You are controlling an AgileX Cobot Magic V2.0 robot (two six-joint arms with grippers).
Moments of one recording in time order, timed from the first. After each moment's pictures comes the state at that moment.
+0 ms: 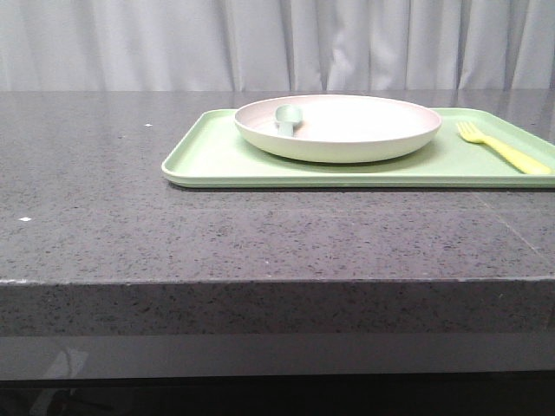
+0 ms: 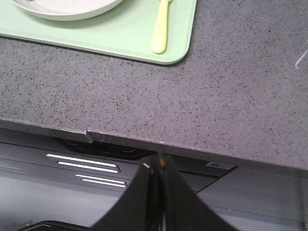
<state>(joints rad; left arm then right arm) -0.42 0.61 -0.74 -0.09 0.86 0.07 0.16 0.47 -0.84 -0.02 1.13 0.06</state>
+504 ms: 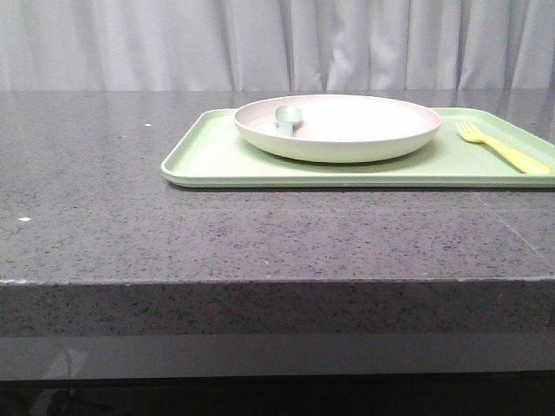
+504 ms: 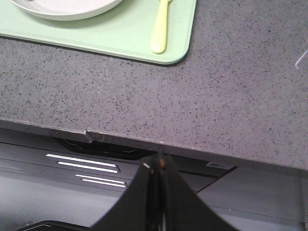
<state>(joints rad) -0.41 0.57 -0.72 -0.09 0.85 0.06 0.16 0.47 -0.84 -0.02 1.13 0.06</state>
